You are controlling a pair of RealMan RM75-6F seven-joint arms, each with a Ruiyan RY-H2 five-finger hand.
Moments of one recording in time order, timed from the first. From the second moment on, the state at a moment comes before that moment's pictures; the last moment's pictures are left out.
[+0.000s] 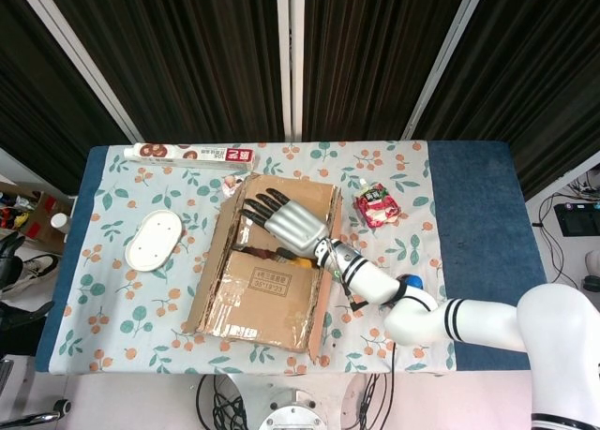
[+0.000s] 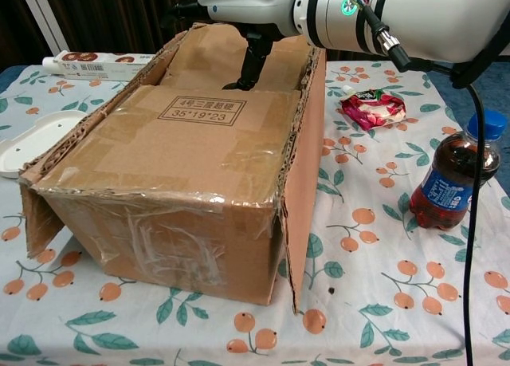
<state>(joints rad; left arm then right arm) -0.10 -1.16 -0.05 -1.23 1.53 1.53 -0.52 1.21 -1.50 0.18 -1.47 -1.09 0.77 -0.23</state>
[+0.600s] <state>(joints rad) -0.10 -1.16 -0.05 -1.24 1.54 1.53 -0.52 1.17 -1.50 0.23 -1.53 -1.12 0.77 -0.15</state>
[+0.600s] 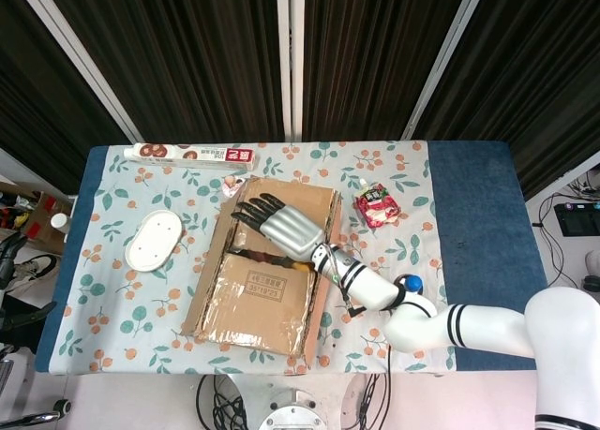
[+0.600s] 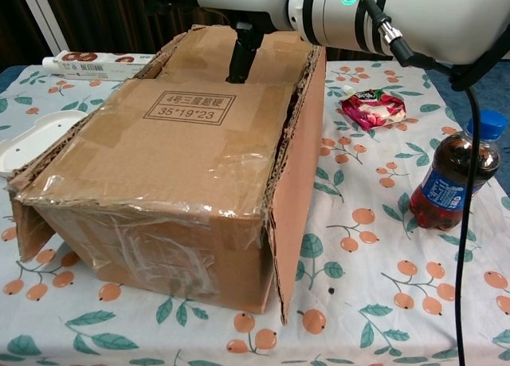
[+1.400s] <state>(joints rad) -0.10 -1.12 -0.06 -1.33 1.55 1.55 -0.45 1.09 -1.33 0.34 -1.82 -1.15 0.78 0.09</state>
